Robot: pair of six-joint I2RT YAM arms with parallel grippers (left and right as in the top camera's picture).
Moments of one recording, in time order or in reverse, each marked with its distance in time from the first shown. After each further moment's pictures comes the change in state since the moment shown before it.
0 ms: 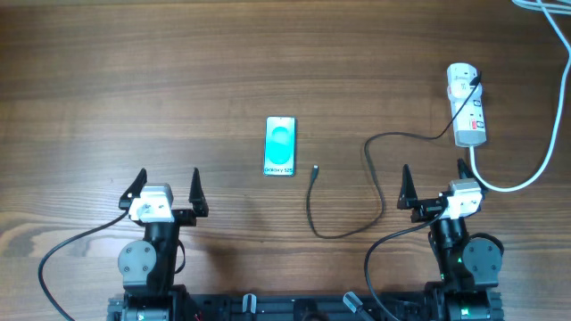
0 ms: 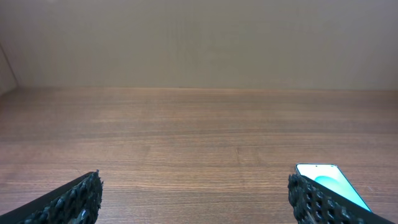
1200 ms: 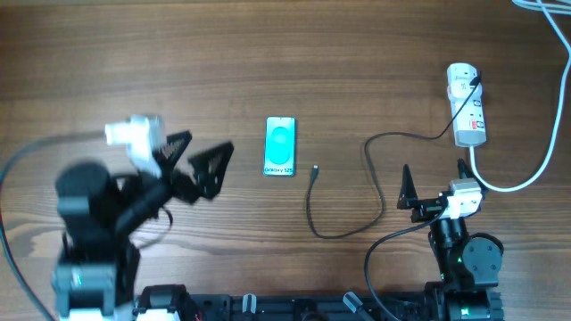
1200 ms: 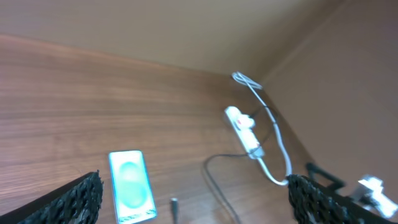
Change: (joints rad) left arm -0.002 0.736 0.887 -0.450 0.645 -0.330; right arm 0.000 0.003 0.000 0.000 0.003 0.000
